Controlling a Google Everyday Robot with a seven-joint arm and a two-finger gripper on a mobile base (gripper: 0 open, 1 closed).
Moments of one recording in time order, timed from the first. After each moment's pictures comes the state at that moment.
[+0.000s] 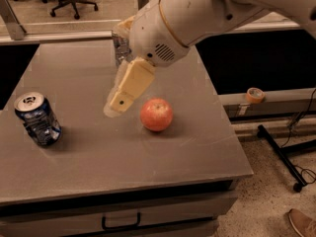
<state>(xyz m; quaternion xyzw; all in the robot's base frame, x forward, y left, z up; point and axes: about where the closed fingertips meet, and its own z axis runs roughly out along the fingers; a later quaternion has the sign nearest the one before) 0.472 0.081 0.996 -0.68 0.59 0.20 0.38</state>
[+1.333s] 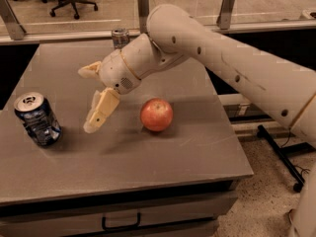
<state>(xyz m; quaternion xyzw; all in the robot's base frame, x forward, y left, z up) 0.516 0.176 0.881 -0.71 0.50 0.37 0.33</state>
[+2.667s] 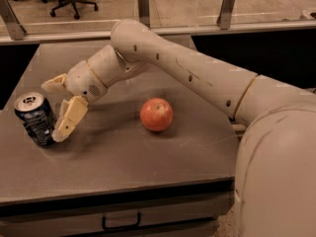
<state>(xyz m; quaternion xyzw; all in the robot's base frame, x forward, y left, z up) 0.494 0.256 0.864 -0.72 0.44 0.46 0.29</state>
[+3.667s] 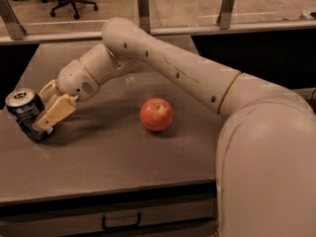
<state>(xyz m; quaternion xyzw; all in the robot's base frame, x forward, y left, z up) 0.486 0.272 0.866 -0.72 0.42 0.49 0.26</state>
